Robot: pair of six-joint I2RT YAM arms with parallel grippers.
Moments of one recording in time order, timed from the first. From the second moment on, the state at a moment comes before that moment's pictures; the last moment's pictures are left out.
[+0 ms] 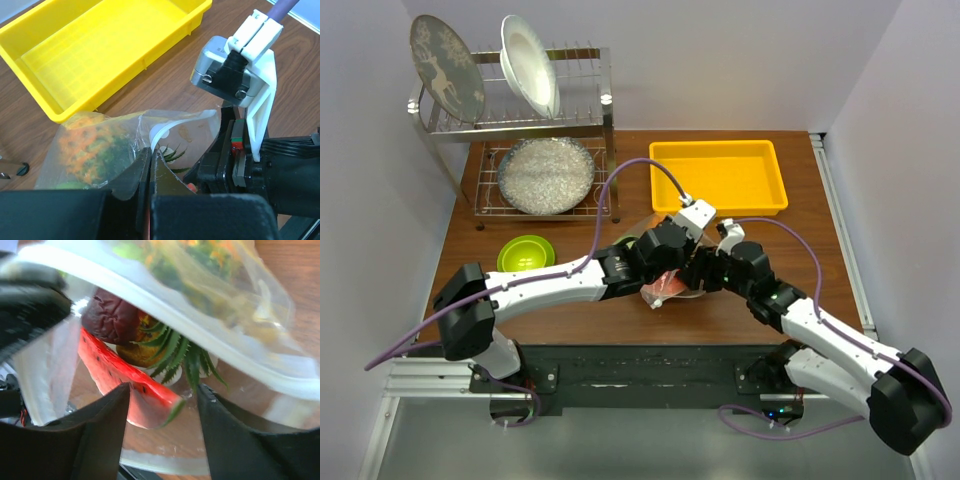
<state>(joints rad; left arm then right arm) -1.12 1.58 1.19 0.00 -0.42 -0.12 0.60 0.93 0.43 0.01 -0.12 0.58</state>
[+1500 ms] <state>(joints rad) -1.03 1.53 1.22 -0.18 -0.58 -0.23 0.65 0.72 0.97 -0.77 -0.03 0.57</state>
